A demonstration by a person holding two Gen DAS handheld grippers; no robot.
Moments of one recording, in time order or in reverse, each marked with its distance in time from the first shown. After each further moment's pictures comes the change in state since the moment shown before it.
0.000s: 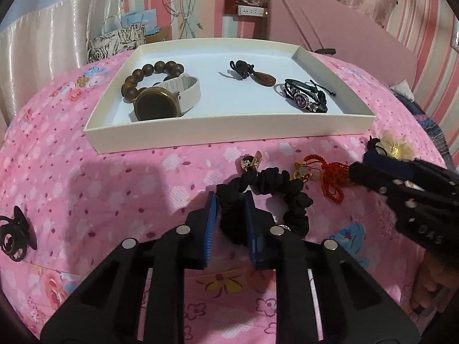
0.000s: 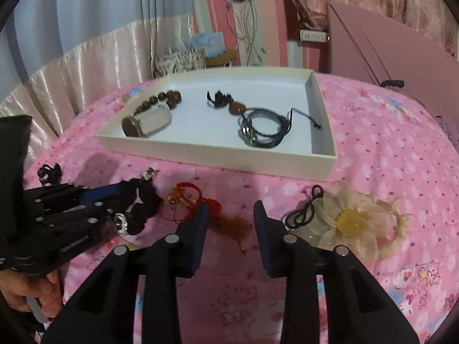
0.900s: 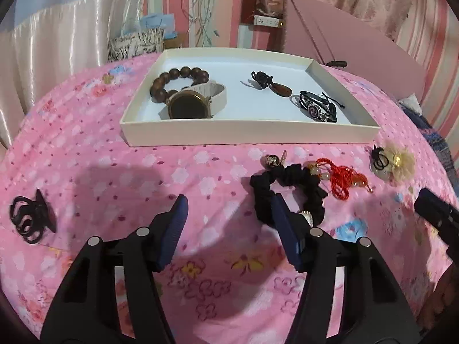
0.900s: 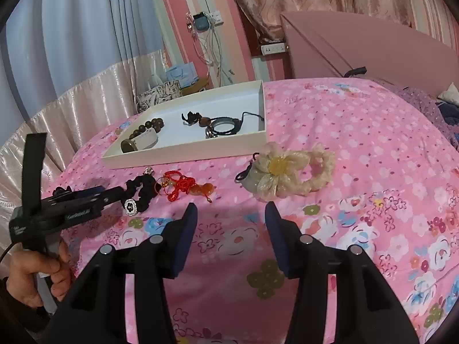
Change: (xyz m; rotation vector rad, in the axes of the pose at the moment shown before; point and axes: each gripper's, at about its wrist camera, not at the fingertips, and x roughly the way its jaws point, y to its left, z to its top) left arm -0.024 0.016 -0.009 -0.065 -0.038 0.033; right arm -0.075 -0.033 -0.055 0.187 -0.151 -0.030
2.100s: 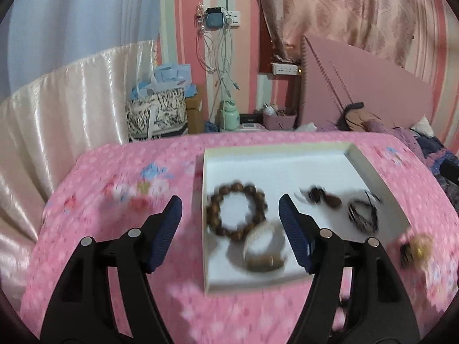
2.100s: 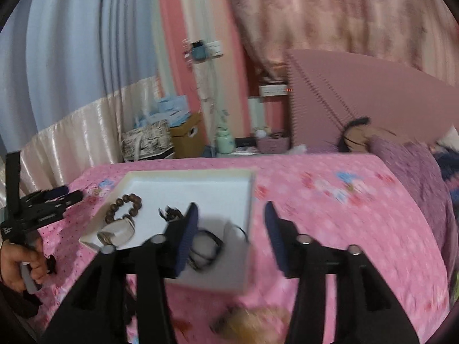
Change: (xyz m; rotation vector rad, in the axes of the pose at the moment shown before) left arm -0.024 0.066 0.127 0.051 -0.191 0.075; right arm 0.020 -0.009 0.151 -0.062 -0.125 -0.053
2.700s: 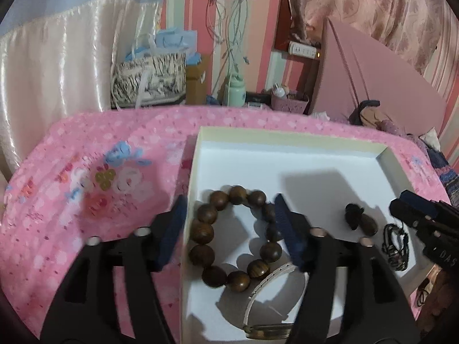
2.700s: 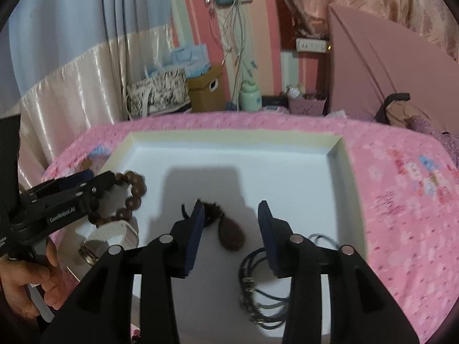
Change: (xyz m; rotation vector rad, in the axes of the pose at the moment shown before) left arm 0.114 0.008 0.016 -0.105 0.095 0.000; right arm 0.154 0.087 -0.001 -0.062 0.215 0.054
